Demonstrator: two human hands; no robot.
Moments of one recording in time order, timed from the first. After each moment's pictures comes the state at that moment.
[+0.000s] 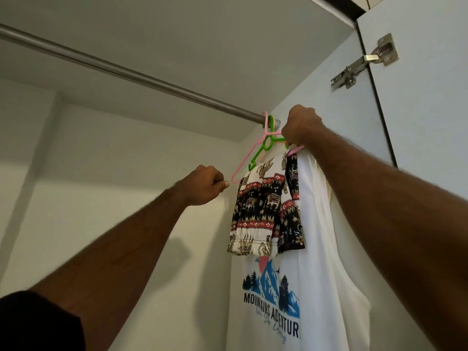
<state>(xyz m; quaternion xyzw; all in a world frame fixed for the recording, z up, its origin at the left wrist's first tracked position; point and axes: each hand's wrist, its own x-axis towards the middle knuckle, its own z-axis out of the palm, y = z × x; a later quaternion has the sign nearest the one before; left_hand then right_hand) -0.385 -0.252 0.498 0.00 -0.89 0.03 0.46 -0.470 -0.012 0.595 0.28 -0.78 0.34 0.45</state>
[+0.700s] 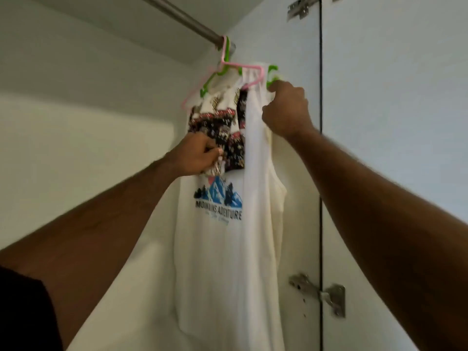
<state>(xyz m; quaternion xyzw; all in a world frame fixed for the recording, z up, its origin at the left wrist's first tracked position) -0.389 -0.171 0.378 -0.09 -0.90 -0.10 0.42 -0.429 0.051 0.436 0.24 -0.77 0.35 0.47</state>
